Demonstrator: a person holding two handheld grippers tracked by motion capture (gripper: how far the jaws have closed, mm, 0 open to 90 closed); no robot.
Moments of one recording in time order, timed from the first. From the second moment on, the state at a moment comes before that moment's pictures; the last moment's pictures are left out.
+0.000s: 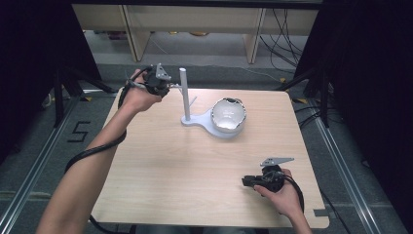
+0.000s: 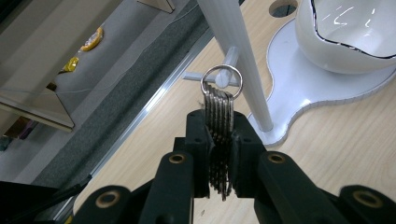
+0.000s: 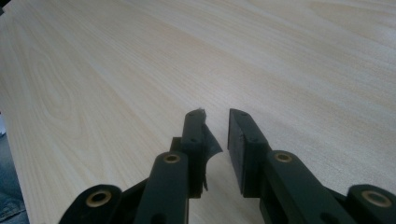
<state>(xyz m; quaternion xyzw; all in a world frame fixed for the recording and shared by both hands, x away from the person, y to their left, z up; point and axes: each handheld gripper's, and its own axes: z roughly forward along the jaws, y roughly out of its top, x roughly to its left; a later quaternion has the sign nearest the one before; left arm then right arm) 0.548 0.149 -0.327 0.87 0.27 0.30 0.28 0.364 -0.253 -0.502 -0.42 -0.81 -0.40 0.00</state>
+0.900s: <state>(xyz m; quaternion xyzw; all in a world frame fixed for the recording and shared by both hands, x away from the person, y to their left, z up) 0.552 0.141 -0.340 0.87 0.27 0.30 0.27 0.363 -0.255 -0.500 -0.43 -0.81 -0.41 0.01</state>
